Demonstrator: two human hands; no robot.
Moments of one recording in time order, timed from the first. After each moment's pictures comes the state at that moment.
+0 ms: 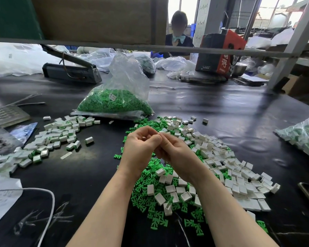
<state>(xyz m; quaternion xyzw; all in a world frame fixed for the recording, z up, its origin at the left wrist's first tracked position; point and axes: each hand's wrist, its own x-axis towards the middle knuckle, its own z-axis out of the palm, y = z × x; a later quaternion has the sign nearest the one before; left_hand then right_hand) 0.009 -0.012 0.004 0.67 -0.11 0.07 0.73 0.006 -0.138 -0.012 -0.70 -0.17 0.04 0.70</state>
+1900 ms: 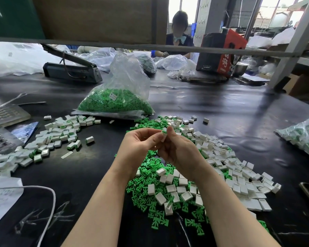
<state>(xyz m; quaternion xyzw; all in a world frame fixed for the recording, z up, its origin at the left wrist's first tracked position) 0.008 0.000 0.009 0.66 -0.10 0.01 0.75 0.008 -0.141 -0.007 -0.62 -0.11 0.07 0.77</state>
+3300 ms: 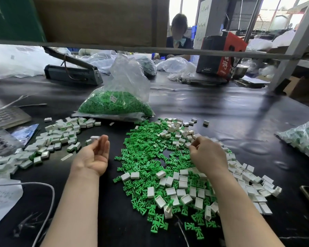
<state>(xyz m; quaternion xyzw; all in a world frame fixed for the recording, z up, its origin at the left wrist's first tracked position) 0.043 0.089 -0.013 0.26 0.25 0.03 0.93 0.017 -0.195 -0.015 -0.96 0.11 -0.15 0.20</state>
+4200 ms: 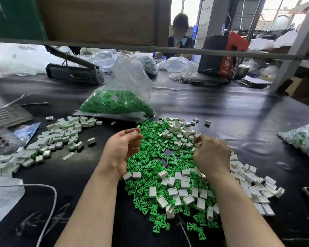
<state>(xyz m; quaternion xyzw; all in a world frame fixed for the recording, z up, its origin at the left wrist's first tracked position) 0.026 0.033 0.002 0.59 0.07 -0.02 0.80 0.014 -0.192 -0.016 -0.96 0.12 -0.20 0.15</state>
